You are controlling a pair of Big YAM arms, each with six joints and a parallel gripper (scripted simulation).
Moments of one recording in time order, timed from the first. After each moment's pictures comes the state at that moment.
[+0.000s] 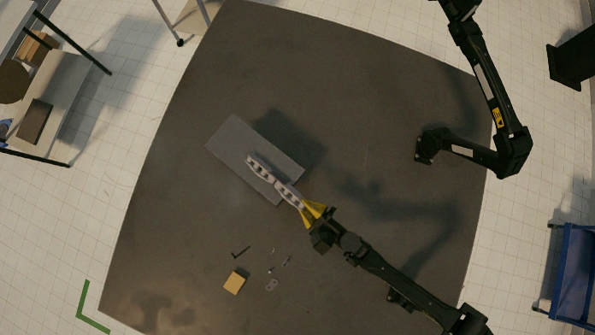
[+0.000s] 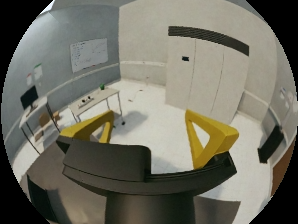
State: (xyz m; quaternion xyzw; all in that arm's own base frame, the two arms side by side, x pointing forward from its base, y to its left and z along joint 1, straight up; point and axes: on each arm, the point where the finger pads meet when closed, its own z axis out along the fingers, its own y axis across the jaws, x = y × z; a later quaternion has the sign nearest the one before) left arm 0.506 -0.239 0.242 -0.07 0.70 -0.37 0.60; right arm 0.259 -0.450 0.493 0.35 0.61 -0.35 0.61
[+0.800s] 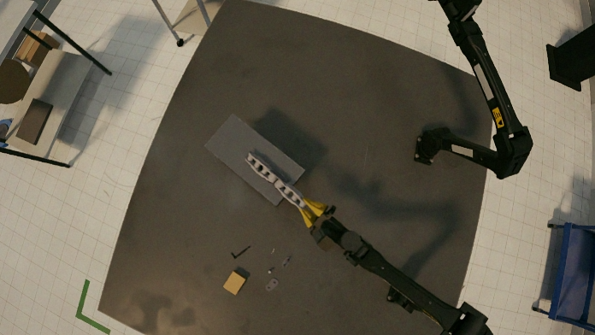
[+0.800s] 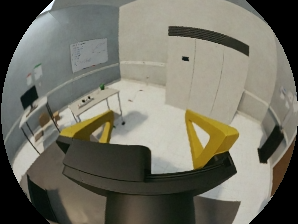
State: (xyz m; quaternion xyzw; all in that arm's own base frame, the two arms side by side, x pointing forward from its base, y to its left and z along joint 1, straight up) left arm 0.505 -0.243 0.241 -0.02 0.71 -0.32 0.63; right arm 0.259 -0.450 0.493 0.35 0.61 -0.35 0.61
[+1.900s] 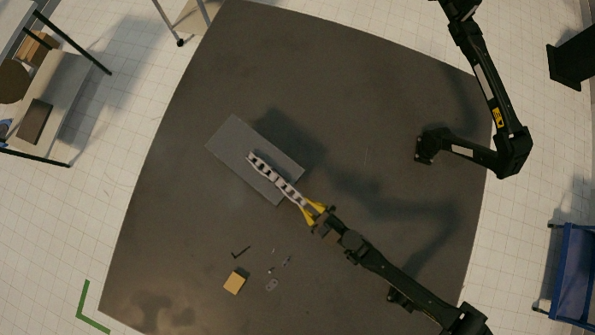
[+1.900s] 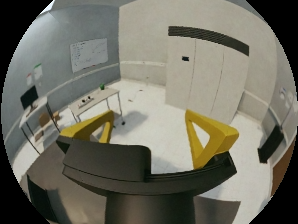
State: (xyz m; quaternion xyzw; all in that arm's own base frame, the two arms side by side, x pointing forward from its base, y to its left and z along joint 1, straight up) left arm 0.504 -0.246 0.240 0.05 0.70 -0.26 0.66; right arm 0.259 -0.450 0.493 0.35 0.61 -0.35 0.61
